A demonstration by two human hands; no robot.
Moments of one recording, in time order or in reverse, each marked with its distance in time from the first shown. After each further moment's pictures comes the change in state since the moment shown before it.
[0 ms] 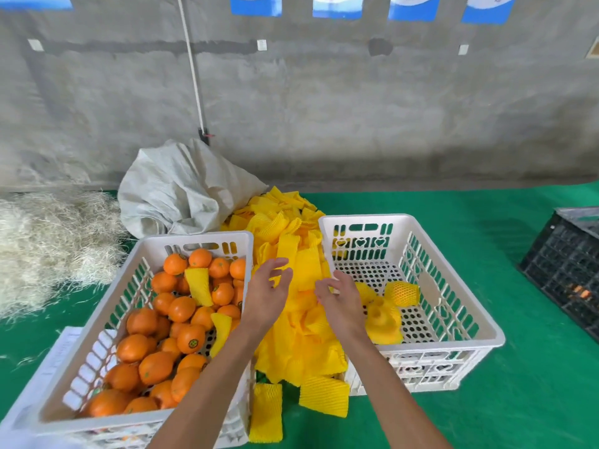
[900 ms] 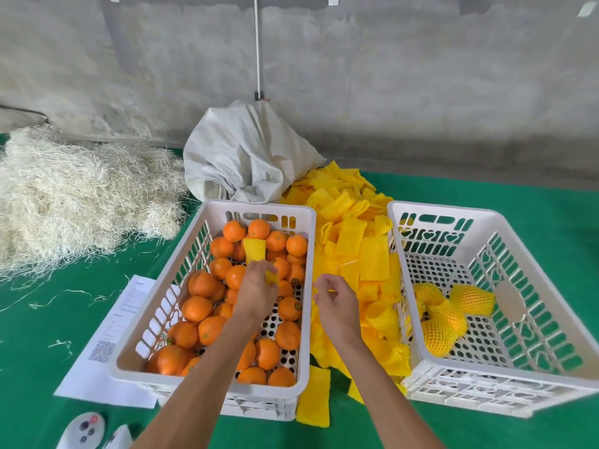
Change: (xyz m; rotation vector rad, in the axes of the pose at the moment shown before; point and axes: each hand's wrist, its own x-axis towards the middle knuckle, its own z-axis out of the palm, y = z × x) left_hand 0.004 -0.114 -0.118 0.462 0.036 -0.202; right_hand -0.023 0.032 0.128 -0.171 -0.151 -0.051
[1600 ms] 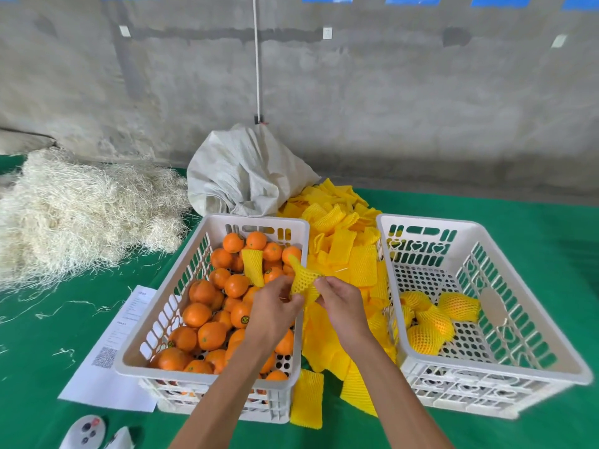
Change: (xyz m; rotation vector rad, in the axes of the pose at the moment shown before) left_hand -0.066 0.061 -0.001 -0.277 0.067 0.189; right_hand -0.019 -0.038 -0.041 0.198 -0.192 -0.039
